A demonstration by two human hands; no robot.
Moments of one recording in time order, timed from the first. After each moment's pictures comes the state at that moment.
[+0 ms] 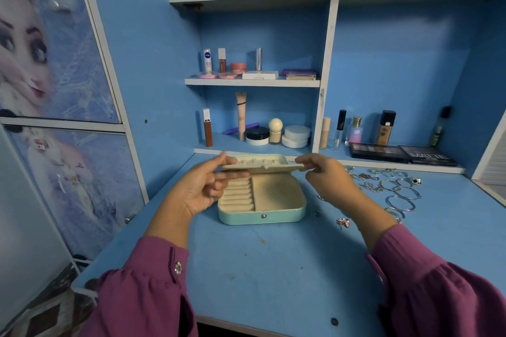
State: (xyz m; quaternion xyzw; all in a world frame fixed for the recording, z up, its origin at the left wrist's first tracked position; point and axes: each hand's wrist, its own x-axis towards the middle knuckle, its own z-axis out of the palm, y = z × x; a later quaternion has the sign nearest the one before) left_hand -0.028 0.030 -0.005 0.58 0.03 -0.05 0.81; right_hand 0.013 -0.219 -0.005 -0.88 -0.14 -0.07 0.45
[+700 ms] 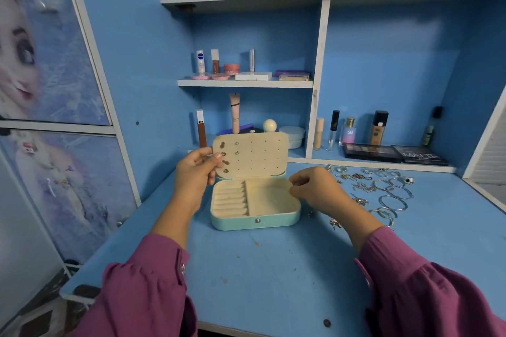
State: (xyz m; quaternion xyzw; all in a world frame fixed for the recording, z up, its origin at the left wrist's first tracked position) left_hand -0.010 0.023 -0.016 0.65 0.05 0.25 0.72; right_hand 0.009 -0.214 -0.014 -0.91 -0.09 0.00 0.41
